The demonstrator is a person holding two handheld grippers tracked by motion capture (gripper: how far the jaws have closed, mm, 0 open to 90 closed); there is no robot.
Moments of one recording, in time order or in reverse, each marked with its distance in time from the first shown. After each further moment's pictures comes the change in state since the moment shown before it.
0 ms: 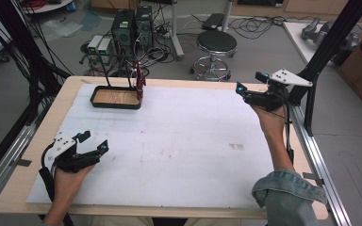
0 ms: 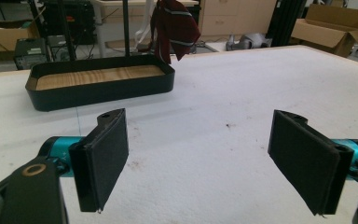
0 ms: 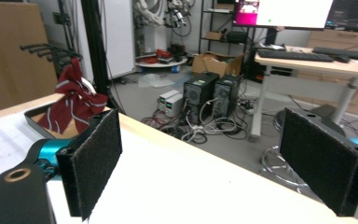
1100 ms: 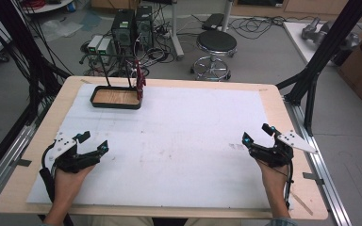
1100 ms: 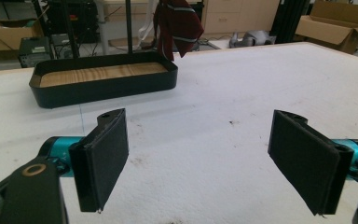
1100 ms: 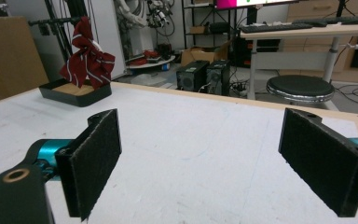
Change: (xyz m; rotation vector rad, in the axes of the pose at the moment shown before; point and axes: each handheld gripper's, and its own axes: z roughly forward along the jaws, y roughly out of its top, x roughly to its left) left arm -0.001 -0.002 0.001 0.007 0.013 0.006; right arm 0.047 -0.119 -0.084 -0.021 -0.064 0.136
